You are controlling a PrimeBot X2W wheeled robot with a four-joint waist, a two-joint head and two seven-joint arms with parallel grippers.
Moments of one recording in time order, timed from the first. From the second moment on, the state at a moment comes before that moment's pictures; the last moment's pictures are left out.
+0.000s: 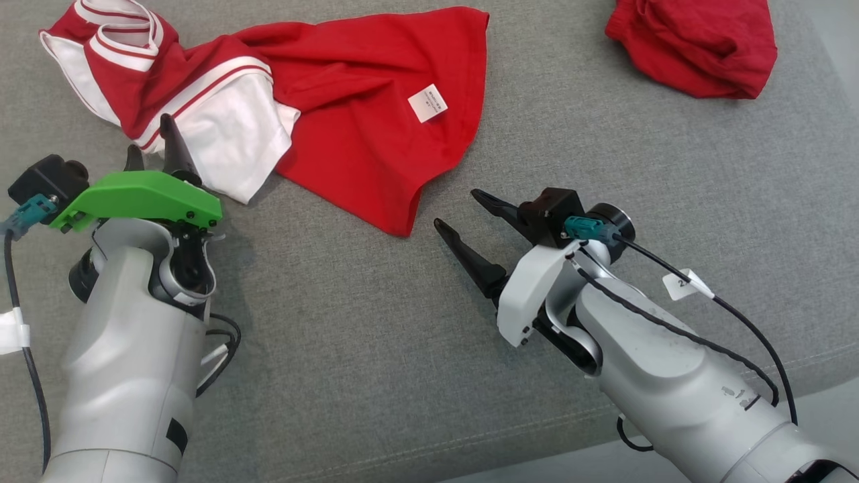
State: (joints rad) left arm -0.74 0.05 -0.20 0.81 -0.95 0.09 -0.26; right arm -0.61 -0.07 0.78 0.62 0.41 0.12 -0.17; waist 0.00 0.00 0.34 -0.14
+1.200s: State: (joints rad) left arm -0.68 0.02 -0.25 0.51 -0.78 0.03 -0.26; right arm -0.69 -0.06 0.91 0.66 0.49 0.12 -0.21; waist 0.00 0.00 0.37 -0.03
